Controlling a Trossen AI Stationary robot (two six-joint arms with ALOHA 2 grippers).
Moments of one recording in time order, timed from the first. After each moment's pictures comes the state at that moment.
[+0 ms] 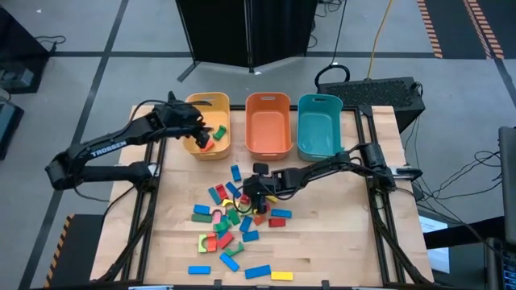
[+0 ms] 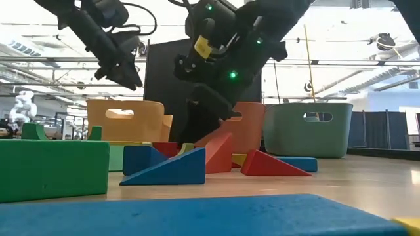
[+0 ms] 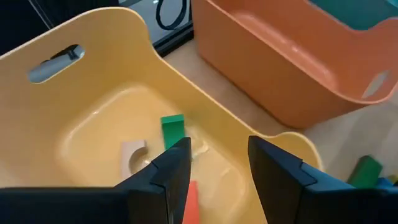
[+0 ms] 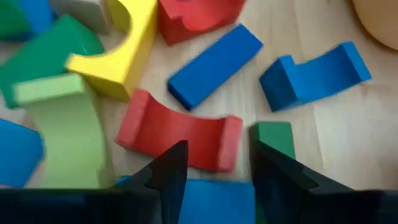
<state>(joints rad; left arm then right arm) 0.61 0.98 0.75 -0.48 0.00 -0.20 0.11 2.08 1.34 -0.15 0.18 0.06</state>
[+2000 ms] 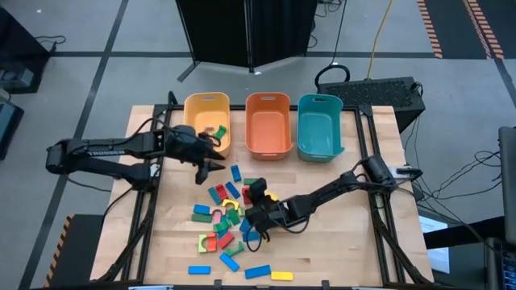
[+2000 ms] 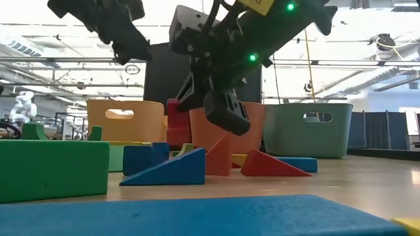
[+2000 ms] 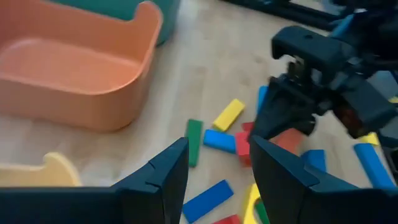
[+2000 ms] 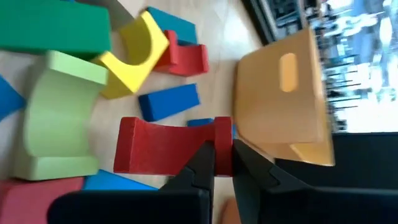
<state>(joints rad) 0.16 0.98 0.75 -0.35 0.21 -0.13 0.36 2.09 1.34 -0.01 0.87 -0.57</state>
